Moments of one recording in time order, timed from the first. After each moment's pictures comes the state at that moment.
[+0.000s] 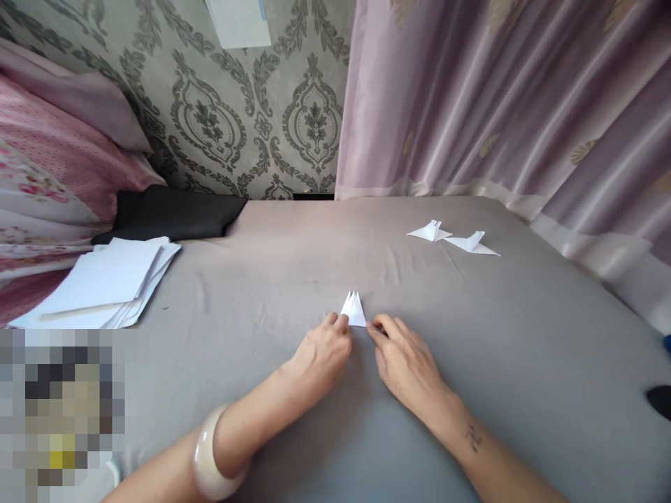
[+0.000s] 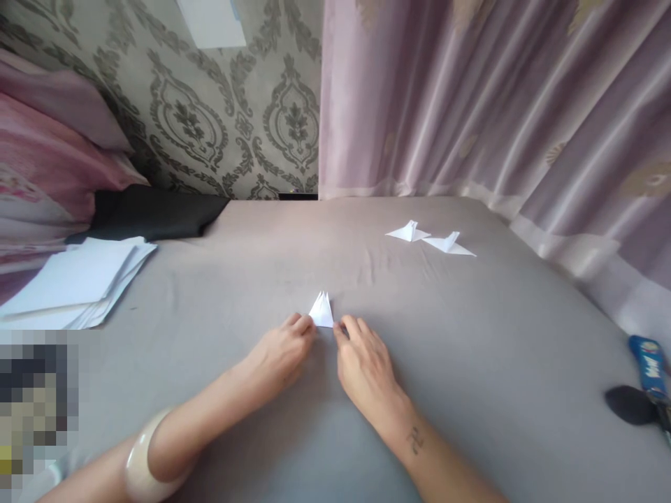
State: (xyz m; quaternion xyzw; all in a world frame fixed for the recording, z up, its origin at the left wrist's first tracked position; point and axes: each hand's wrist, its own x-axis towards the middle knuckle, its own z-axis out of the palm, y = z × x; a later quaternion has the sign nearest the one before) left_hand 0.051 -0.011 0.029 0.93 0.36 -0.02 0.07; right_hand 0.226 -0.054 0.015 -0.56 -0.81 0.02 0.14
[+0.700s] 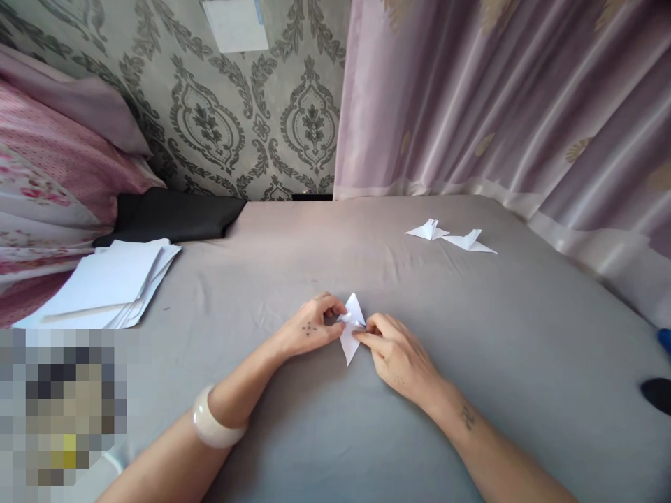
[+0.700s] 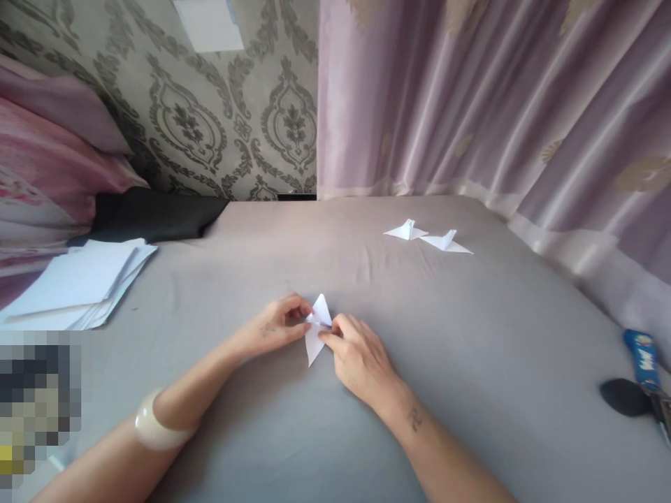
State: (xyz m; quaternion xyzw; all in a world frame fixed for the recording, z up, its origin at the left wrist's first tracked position) left_hand 0.030 0.026 0.022 0.78 0.44 0.20 0.39; right_hand 0.231 -0.050 0.009 -0.52 -0.83 0.09 0.20
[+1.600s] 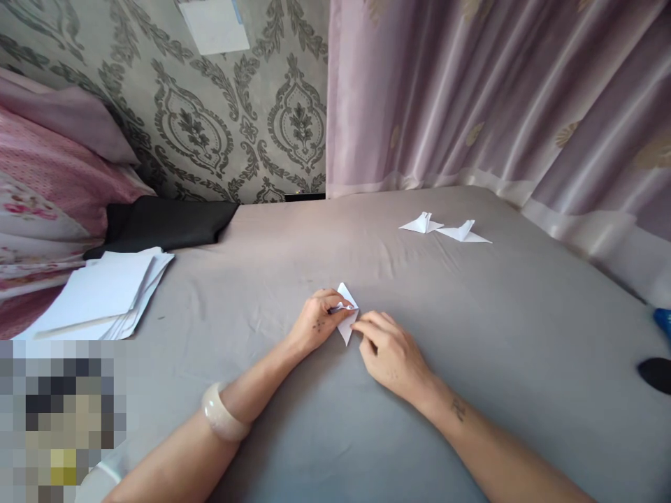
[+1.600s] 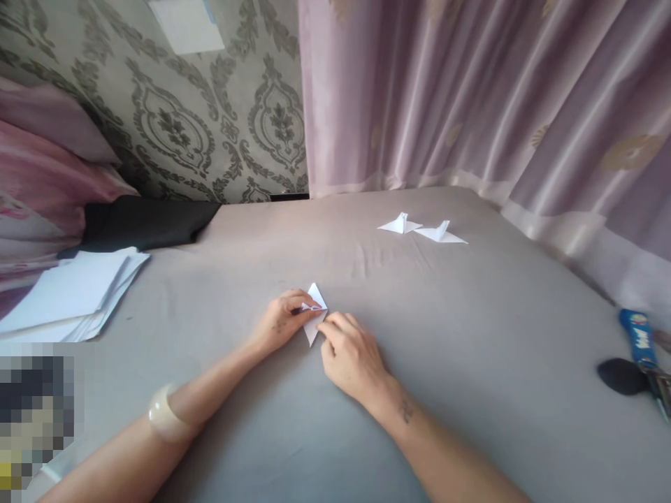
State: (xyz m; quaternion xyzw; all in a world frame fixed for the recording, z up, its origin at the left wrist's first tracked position) left_hand 0.051 0.032 -0.001 0.78 0.42 0.29 0.35; right_hand 0.218 -0.050 0.006 -0.55 -0.77 0.13 0.29
